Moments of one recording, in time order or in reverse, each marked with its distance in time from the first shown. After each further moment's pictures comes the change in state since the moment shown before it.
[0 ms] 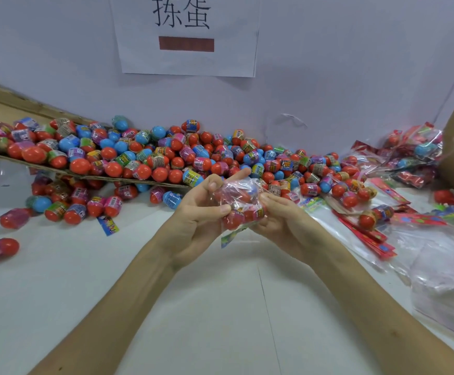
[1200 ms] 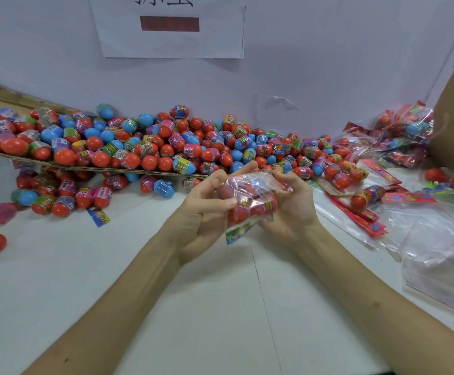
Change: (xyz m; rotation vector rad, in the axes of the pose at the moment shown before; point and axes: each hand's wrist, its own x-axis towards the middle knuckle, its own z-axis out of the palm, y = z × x) left_hand 0.000 -0.015 0.015 -0.066 -0.004 -0.095; right_hand 0.003 0.008 0.000 0.453 0.016 -0.021
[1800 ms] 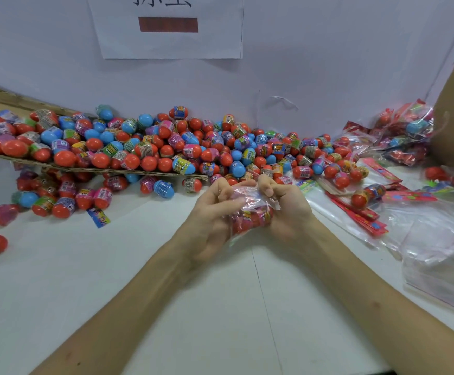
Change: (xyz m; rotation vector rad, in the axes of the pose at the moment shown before) left_hand 0.004 -0.017 0.006 0.085 0.176 -0.026; right_hand 0.004 -0.001 0.003 -0.186 0.018 0.000
